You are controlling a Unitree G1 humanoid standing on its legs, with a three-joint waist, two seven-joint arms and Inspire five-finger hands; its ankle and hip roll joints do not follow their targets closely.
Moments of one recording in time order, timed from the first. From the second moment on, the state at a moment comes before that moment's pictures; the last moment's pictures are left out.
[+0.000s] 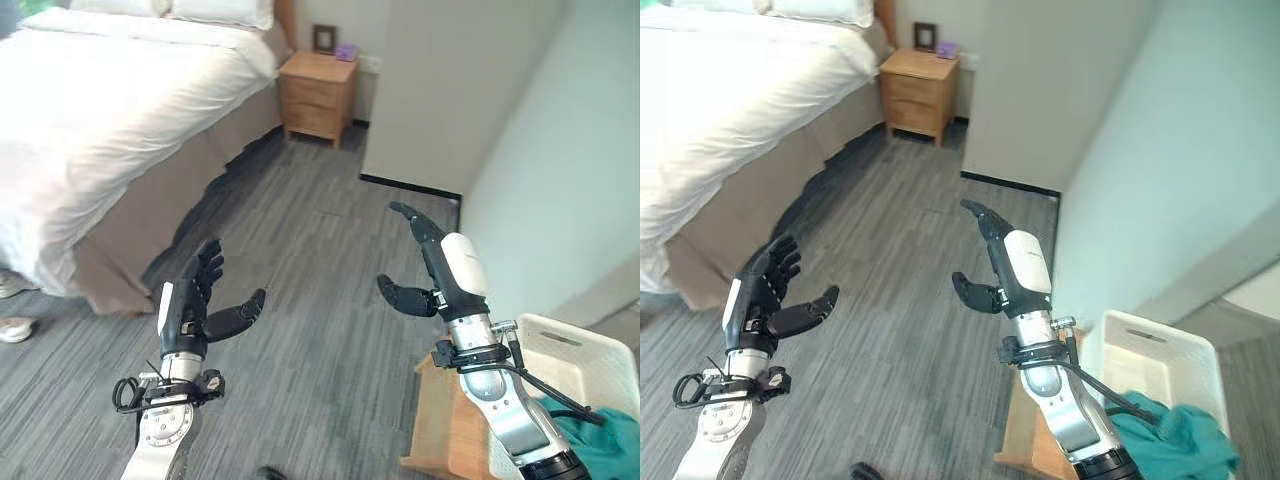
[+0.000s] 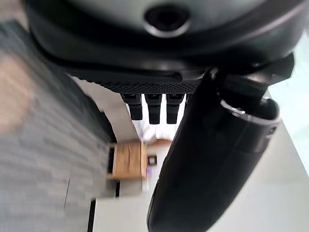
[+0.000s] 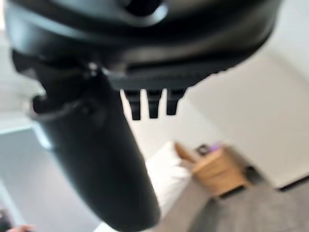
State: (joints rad) left arm 0.23 0.38 -0.07 -0.18 -0.27 -0.19 0.23; right arm -0.05 -0.49 0.22 -0.17 -0.42 -0.16 -0.33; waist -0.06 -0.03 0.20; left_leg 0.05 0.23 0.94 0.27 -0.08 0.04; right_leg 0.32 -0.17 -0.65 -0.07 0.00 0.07
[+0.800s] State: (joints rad) left arm 0.12 0.45 -0.13 -0.08 -0.28 -0.19 0.24; right arm 0.01 -0.44 0.26 -0.14 -0.40 -0.16 -0.31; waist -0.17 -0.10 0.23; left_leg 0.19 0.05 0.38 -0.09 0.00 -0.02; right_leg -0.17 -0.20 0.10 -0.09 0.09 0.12
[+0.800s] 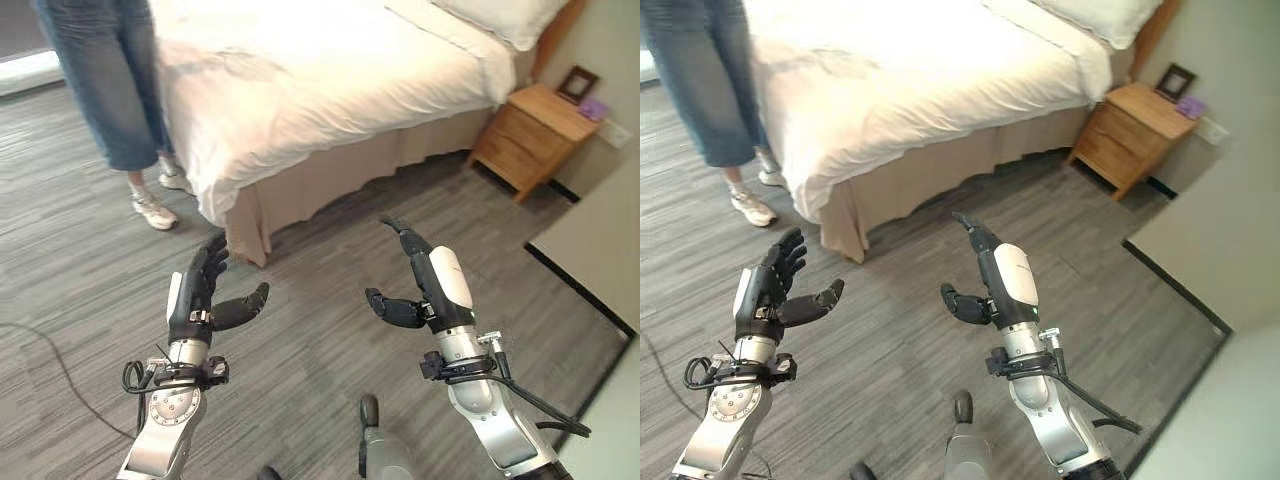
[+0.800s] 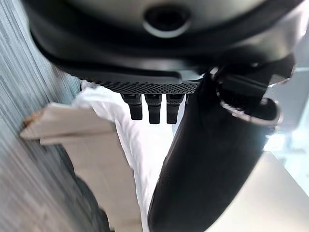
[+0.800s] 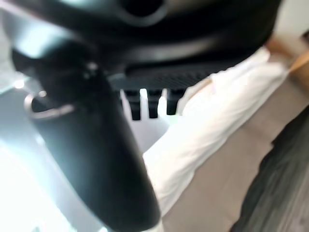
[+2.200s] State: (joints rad) left arm 0.18 0.39 -0.06 -0.07 -0.27 -0.18 0.23; right arm -0.09 -0.49 0.22 -0.09 -0.35 -0.15 -0.28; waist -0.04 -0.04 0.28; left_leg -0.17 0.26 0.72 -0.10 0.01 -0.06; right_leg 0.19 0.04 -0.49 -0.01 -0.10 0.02
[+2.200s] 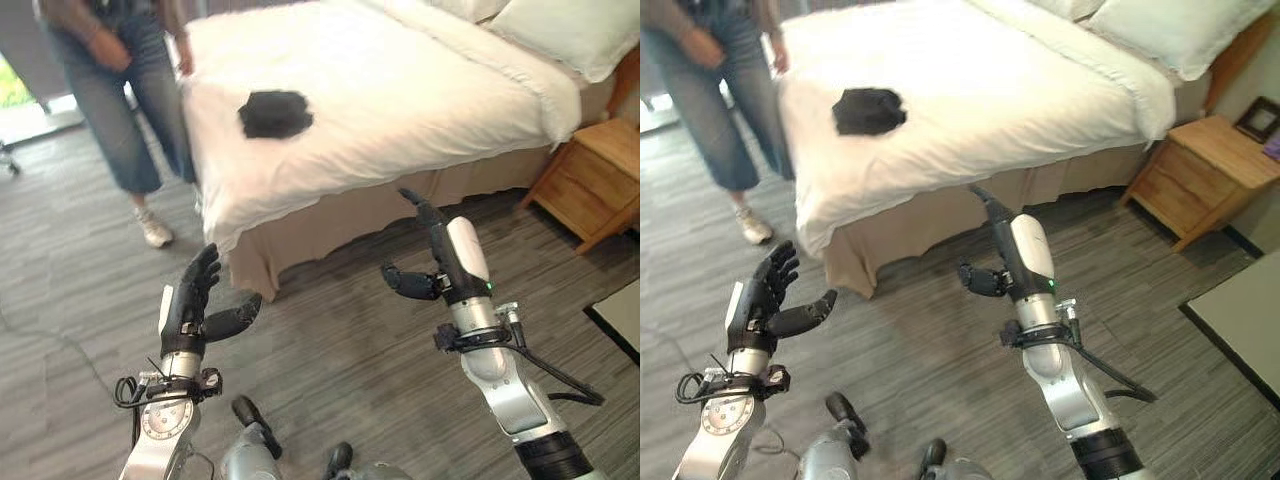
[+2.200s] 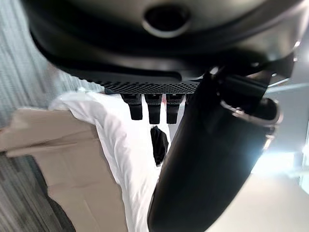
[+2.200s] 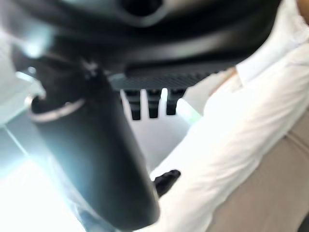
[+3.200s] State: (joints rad) left arm 0.02 0.50 -0.18 -0.06 -0.39 -0.19 0.14; right arm -0.25 -0.59 0.17 -0.11 -0.45 -0.07 -0.29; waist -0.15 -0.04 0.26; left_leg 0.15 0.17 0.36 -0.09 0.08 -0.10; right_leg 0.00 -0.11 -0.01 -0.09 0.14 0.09
